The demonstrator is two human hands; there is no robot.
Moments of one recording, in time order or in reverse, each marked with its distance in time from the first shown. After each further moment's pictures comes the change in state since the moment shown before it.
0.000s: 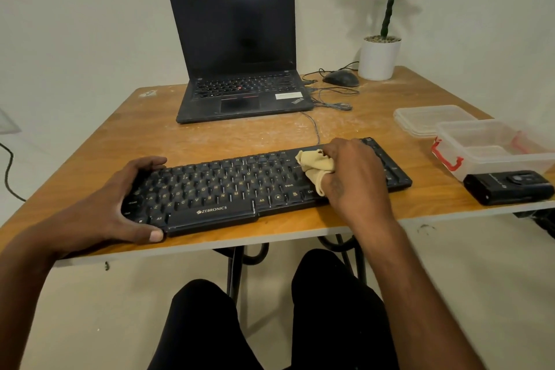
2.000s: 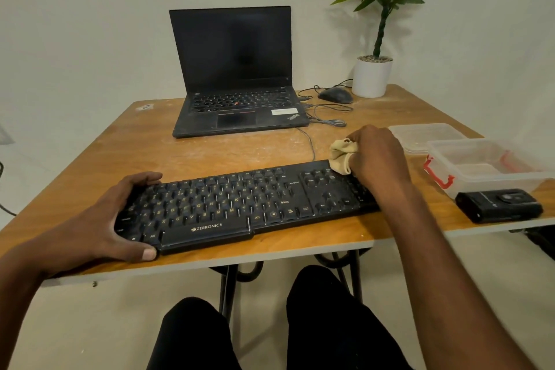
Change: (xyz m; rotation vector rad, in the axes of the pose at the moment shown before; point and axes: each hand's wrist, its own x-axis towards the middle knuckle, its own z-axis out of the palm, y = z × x) left_hand 0.001 -0.006 -0.001 0.013 0.003 -0.001; right_hand 0.067 0.039 -0.019 -0.147 0.014 0.122
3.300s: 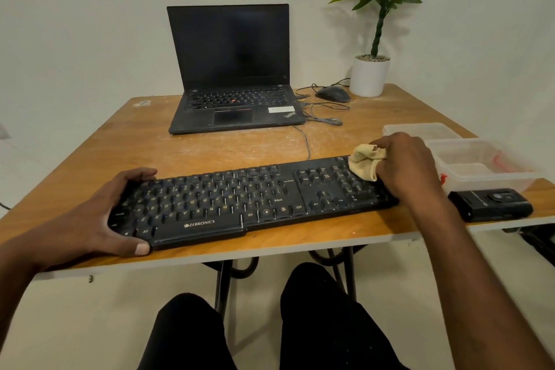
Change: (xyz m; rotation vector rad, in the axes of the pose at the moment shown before) left_hand 0.004 -0.007 -0.001 -0.033 -0.002 0.019; right_hand -0.010 0.042 -0.019 0.039 -0.014 0.054
